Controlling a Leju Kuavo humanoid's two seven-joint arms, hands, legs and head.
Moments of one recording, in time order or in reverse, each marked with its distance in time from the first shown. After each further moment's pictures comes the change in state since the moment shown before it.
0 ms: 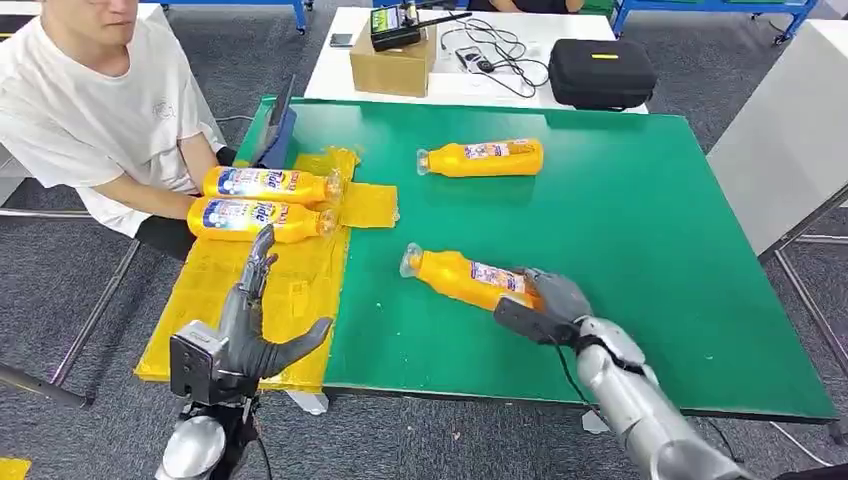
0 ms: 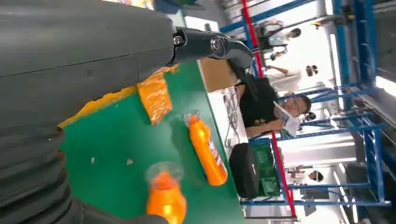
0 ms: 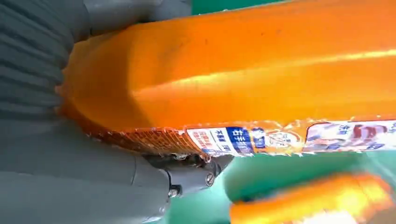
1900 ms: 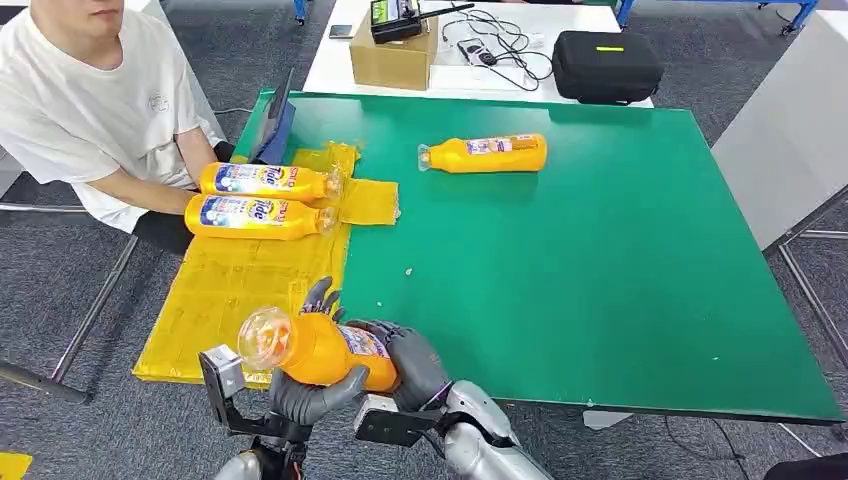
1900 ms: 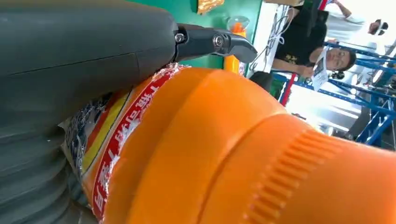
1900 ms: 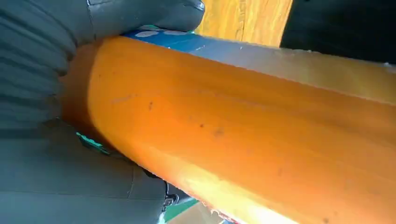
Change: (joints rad) left arm 0.065 -0.062 -0.164 0.121 0.383 -0.149 -0.018; right arm 0.210 0.267 0.353 -0.238 -0.100 -0.097 -0.171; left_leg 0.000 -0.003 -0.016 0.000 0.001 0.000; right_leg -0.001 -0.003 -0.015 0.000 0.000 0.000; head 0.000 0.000
